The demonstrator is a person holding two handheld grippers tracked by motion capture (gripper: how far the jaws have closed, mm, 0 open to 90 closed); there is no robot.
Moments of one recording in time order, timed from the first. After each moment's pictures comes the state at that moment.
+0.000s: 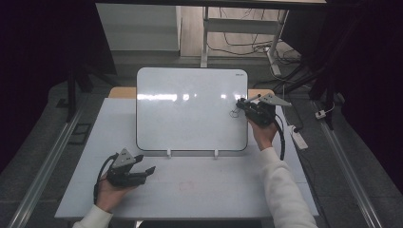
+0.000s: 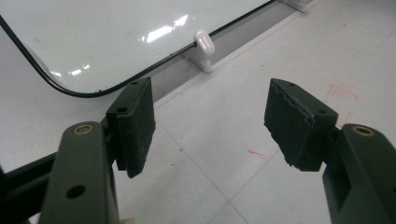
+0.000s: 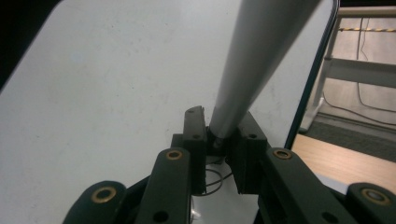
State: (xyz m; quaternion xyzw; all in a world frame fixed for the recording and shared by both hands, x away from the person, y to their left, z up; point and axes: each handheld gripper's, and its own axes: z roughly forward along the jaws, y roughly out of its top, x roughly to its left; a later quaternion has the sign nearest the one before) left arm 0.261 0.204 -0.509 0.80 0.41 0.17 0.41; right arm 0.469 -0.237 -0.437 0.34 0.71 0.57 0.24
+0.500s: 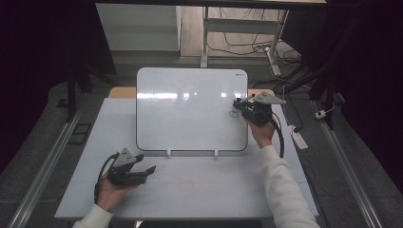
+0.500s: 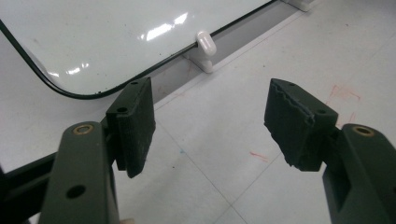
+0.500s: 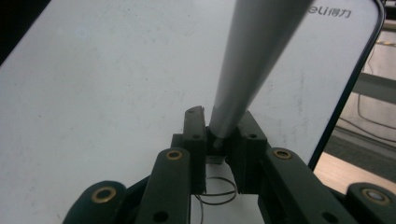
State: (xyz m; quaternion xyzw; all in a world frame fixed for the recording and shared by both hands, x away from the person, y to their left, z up) left arm 0.264 0.203 -0.510 0.80 0.41 0.17 0.41; right arm 0.471 -0.226 -0.431 0.30 0.75 0.54 0.26
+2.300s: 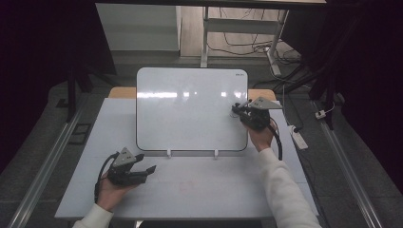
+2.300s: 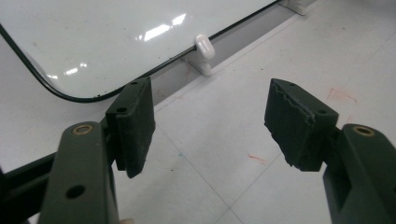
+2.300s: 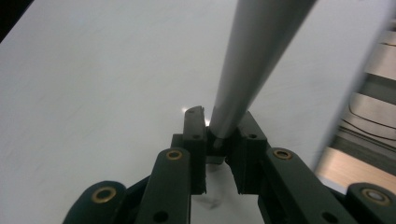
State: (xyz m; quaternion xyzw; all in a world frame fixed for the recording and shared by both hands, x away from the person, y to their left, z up) left arm 0.264 0.203 -0.509 0.80 0.40 0.17 0.41; right arm 0.459 -0.223 -0.437 0.30 0.75 0.52 0.27
